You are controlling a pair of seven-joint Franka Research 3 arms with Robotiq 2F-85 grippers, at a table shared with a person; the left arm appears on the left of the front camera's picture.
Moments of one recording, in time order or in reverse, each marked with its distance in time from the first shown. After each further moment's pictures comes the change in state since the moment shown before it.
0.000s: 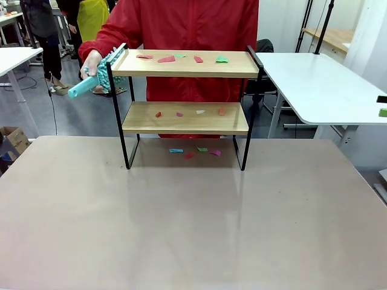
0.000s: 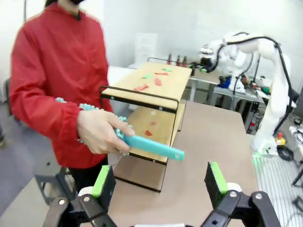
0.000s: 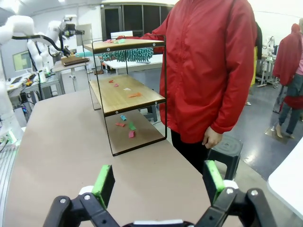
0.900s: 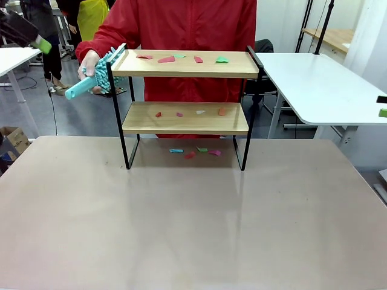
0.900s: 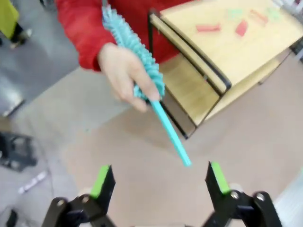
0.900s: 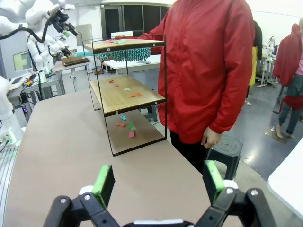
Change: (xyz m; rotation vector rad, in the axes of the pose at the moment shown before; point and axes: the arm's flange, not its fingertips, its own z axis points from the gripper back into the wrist) left arm 0.090 -0.129 -0.164 0.661 0.624 0.257; right arm 0.000 0.000 0.000 0.000 -0.001 0.000
